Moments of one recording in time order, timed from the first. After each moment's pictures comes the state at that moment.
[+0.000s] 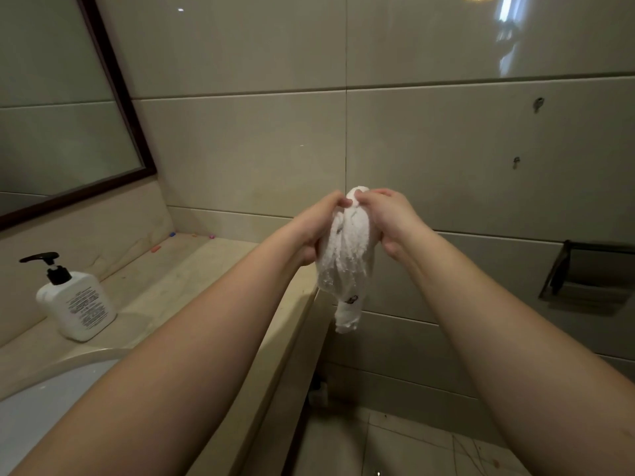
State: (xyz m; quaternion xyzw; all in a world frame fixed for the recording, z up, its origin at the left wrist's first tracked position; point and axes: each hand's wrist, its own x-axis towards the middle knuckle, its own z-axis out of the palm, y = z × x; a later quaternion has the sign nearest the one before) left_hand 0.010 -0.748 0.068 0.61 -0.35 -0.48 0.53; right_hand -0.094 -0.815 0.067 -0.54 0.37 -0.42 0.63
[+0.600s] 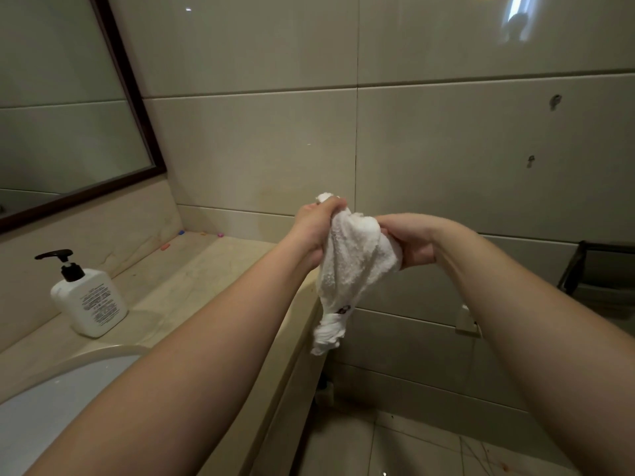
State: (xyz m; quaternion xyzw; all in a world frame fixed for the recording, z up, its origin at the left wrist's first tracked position) left_hand 0.023 -0.753 0.053 0.54 -0.26 -0.43 0.68; right_hand -0.117 -0.832 0.059 -0.68 0.33 -0.04 0.66
